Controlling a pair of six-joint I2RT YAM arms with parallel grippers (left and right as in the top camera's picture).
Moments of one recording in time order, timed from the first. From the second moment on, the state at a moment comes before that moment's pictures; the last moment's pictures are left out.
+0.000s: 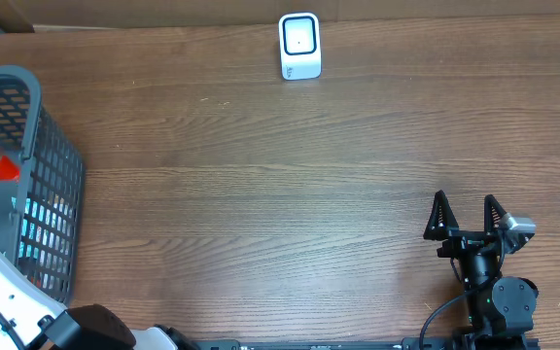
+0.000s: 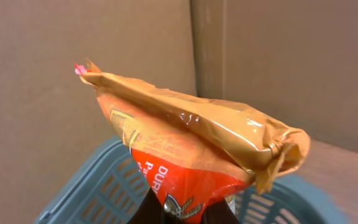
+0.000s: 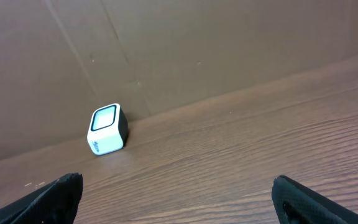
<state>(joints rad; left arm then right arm) 0.80 1.57 1.79 -0.55 0.20 0.20 0.07 0.01 0.02 -0.03 0.03 0.33</state>
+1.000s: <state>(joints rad) 0.66 1.53 1.80 -0.45 0.12 0.20 0.07 0.01 0.02 -0.03 0.03 0.33</state>
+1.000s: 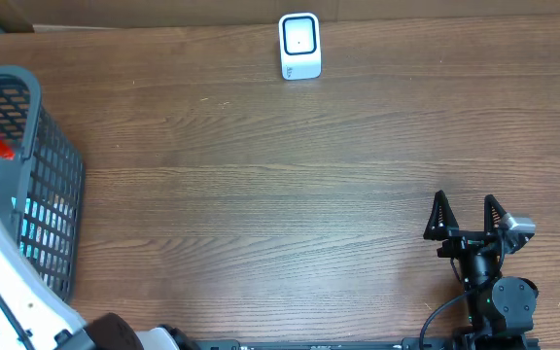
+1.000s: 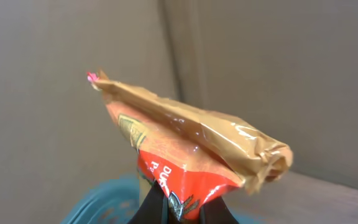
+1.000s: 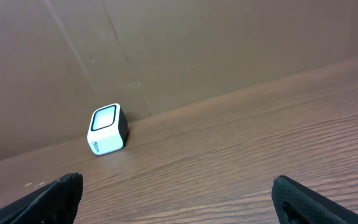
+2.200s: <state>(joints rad) -0.43 1.50 1.99 -1.09 -0.32 0.25 0.07 0.01 0.02 -0.03 0.03 0.33</state>
